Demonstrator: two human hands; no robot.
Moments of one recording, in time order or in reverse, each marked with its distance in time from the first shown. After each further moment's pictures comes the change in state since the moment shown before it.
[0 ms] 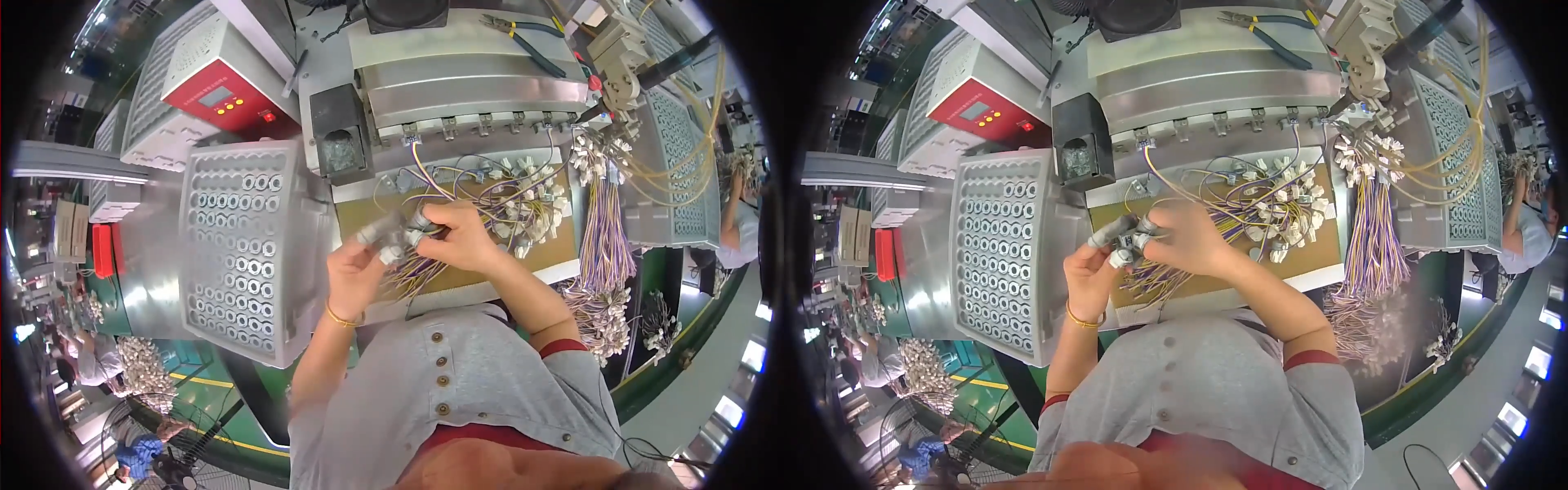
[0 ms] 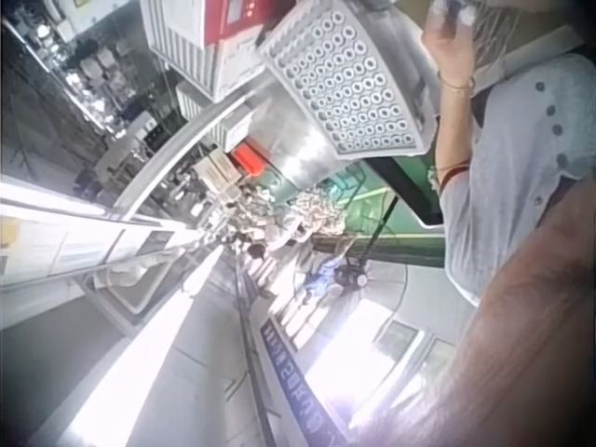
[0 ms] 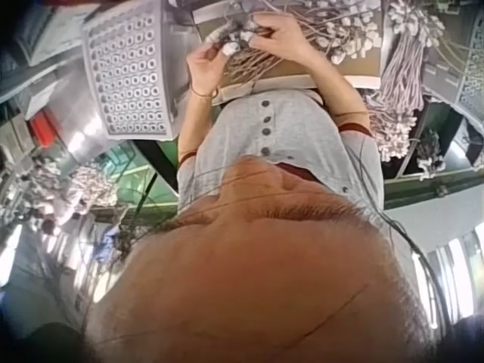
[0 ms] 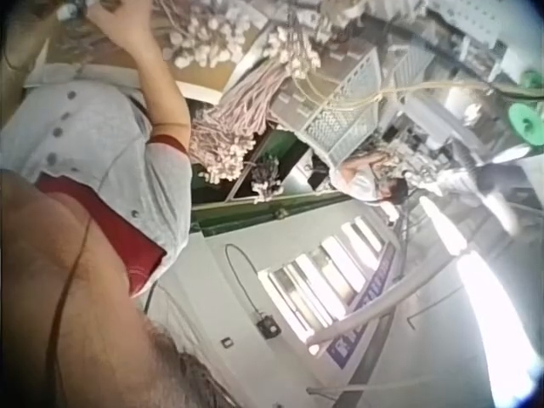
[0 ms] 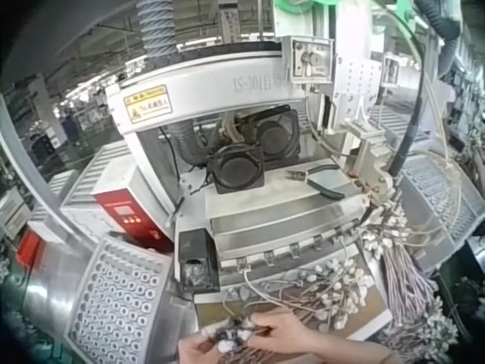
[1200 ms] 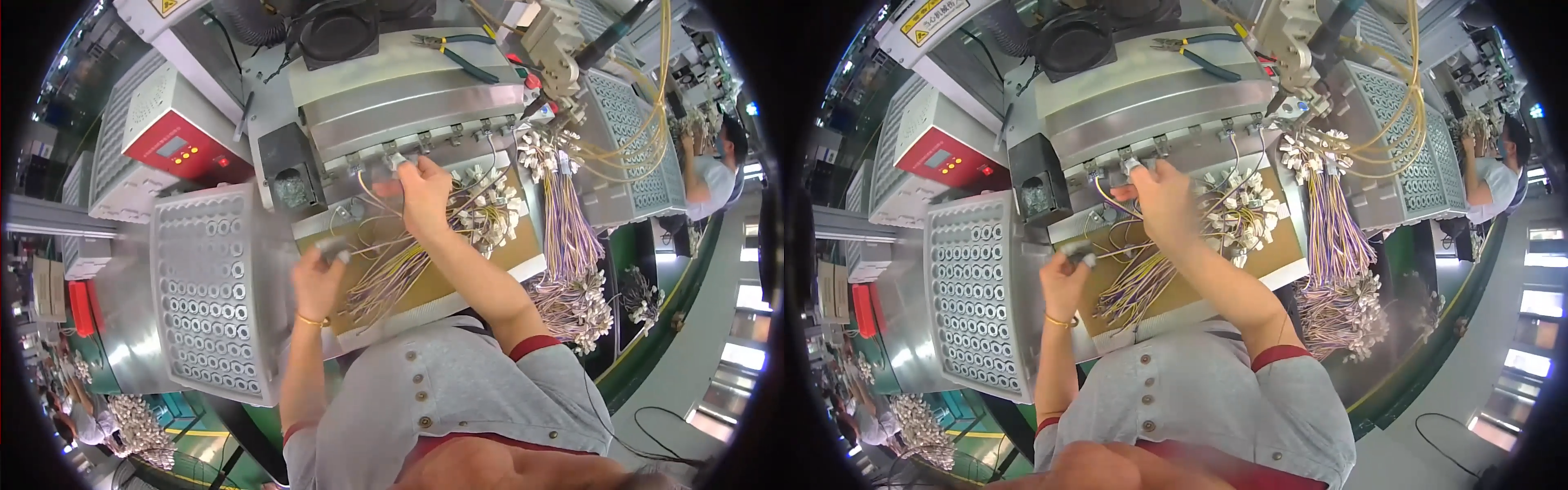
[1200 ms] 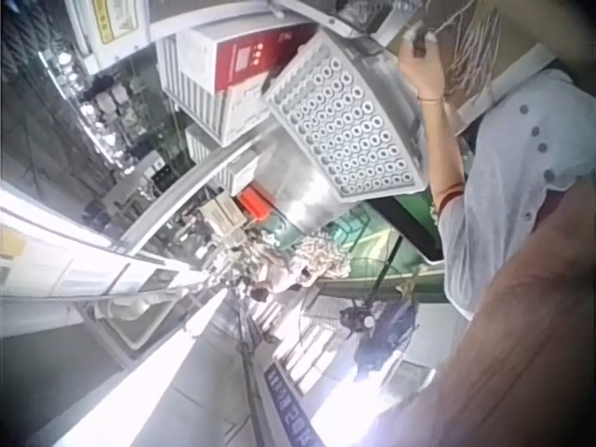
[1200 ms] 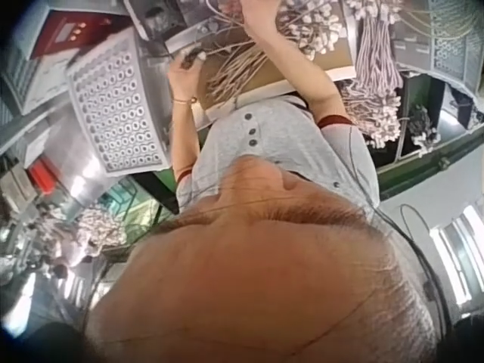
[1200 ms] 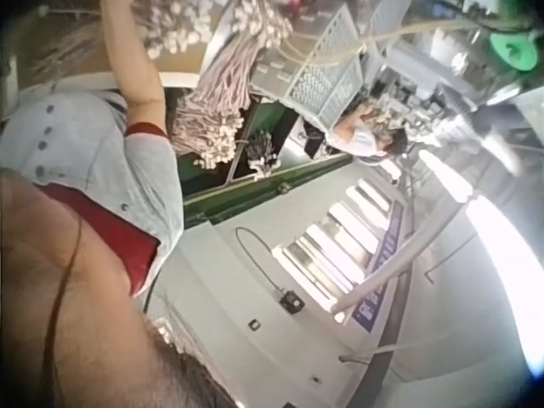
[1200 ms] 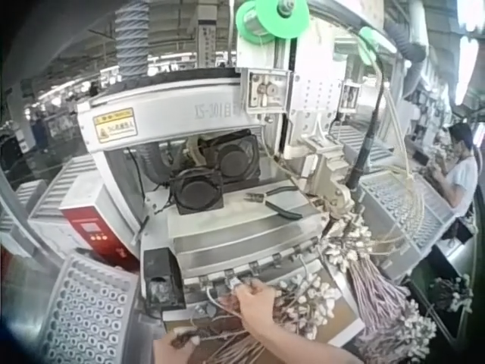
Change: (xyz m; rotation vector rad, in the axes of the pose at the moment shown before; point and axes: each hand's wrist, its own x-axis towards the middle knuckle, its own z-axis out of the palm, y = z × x) left_hand 0.024 -0.037 -0.029 0.467 0.088 -0.069; right_hand 0.046 0.029 -0.007 0.698 0.818 0.239
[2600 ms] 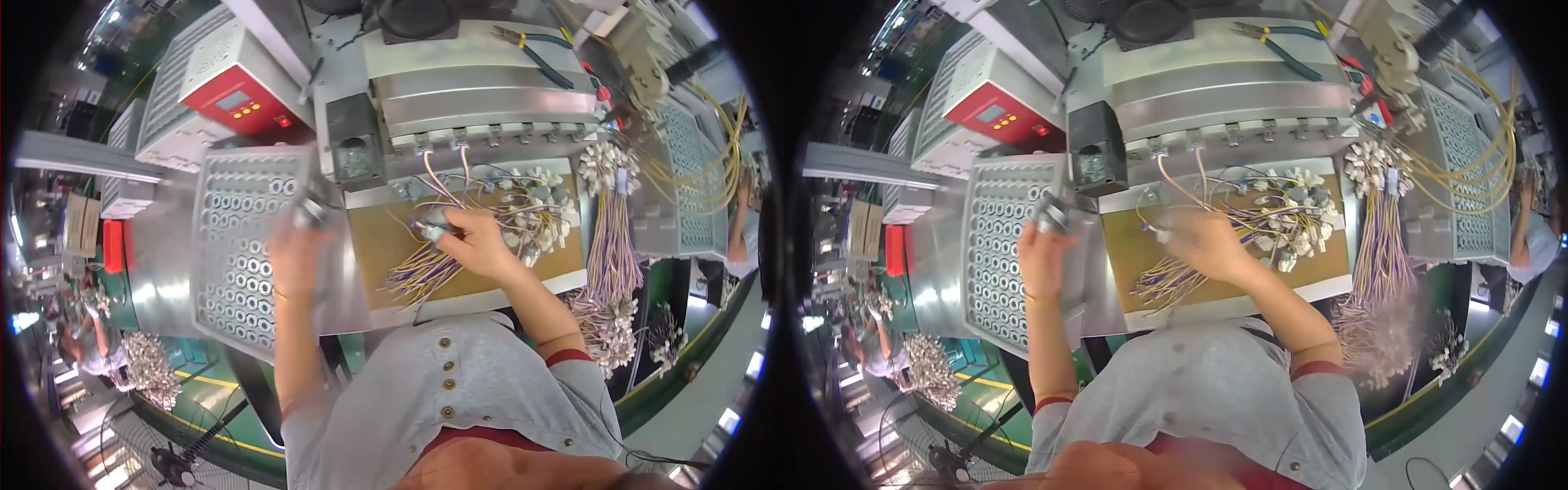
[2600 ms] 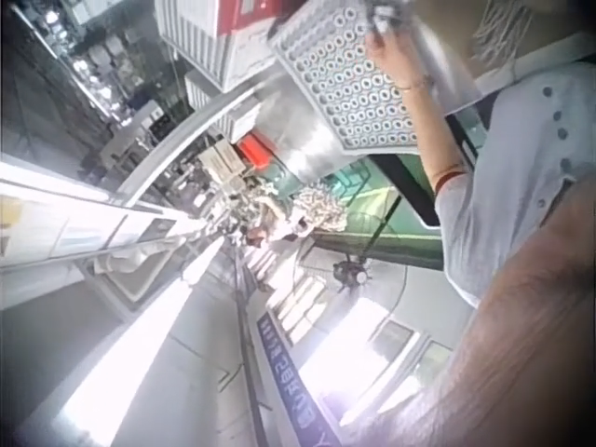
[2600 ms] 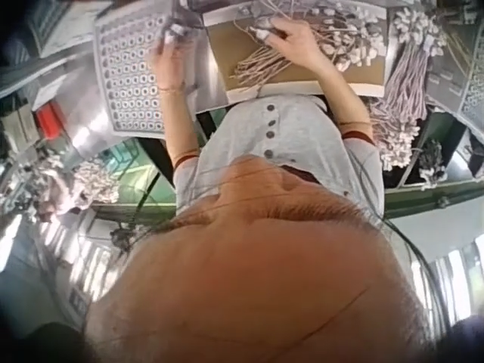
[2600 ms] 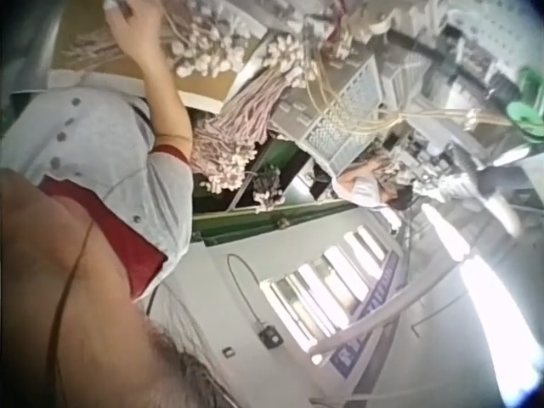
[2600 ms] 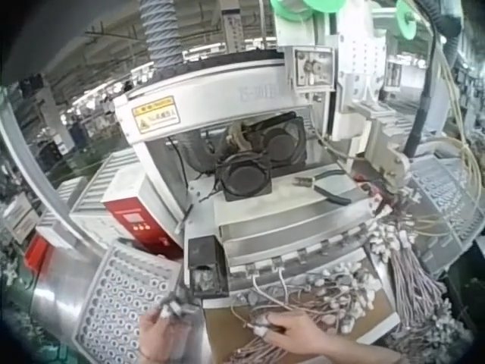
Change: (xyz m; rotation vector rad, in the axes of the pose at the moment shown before) left_hand 0.005 0.040 -0.073 -0.437 0.251 -0.053; right_hand -0.048 -0.027 -0.016 -0.568 -0.710 -0.349
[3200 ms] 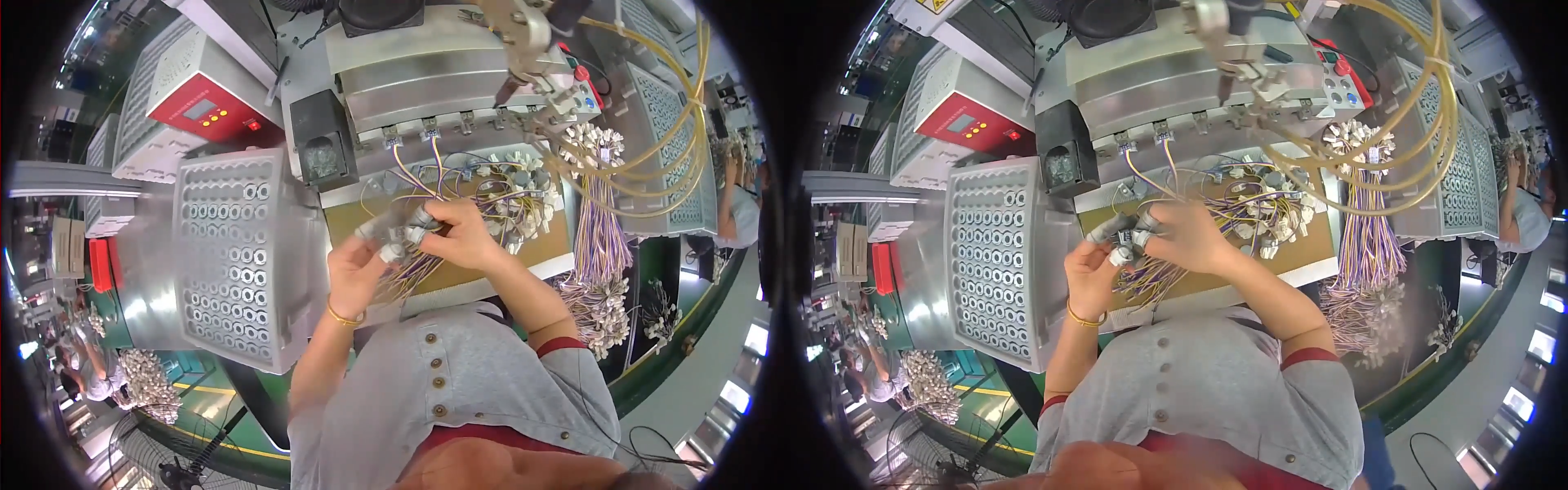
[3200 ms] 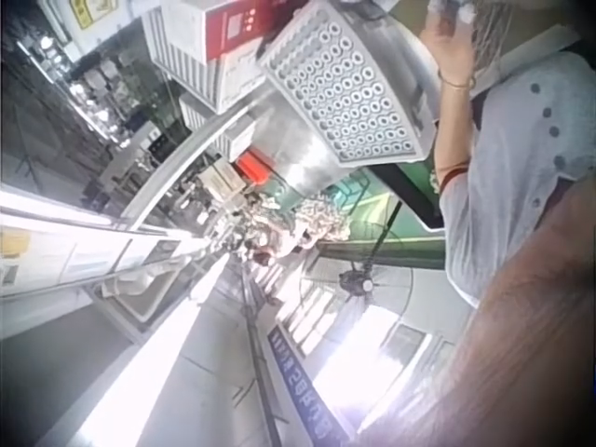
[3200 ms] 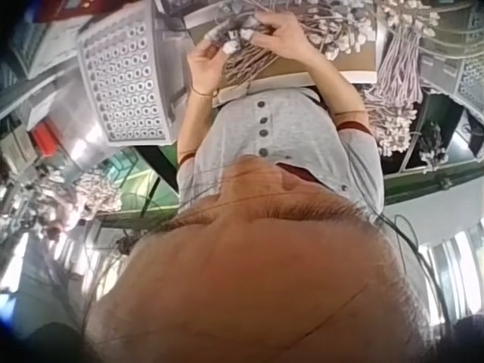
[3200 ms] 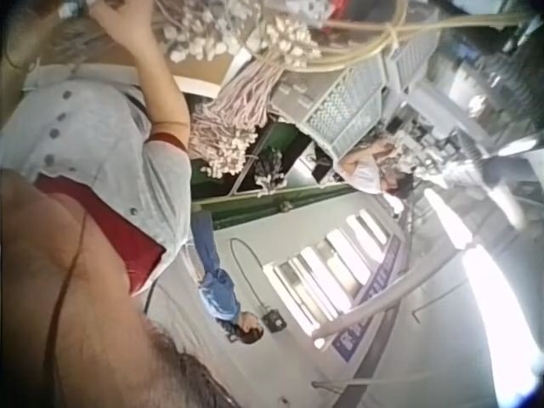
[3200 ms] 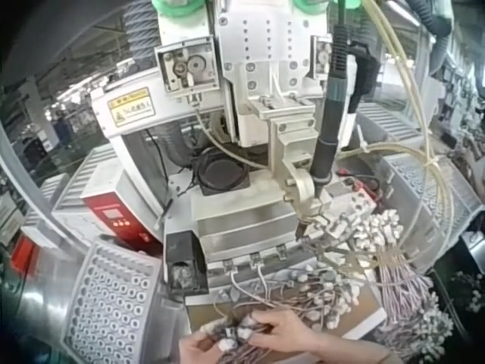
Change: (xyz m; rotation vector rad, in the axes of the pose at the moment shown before) left_hand -0.048 -0.038 0.077 -0.026 -0.352 -0.032; right_hand -0.007 0.007 -0.007 0.063 -0.038 0.040
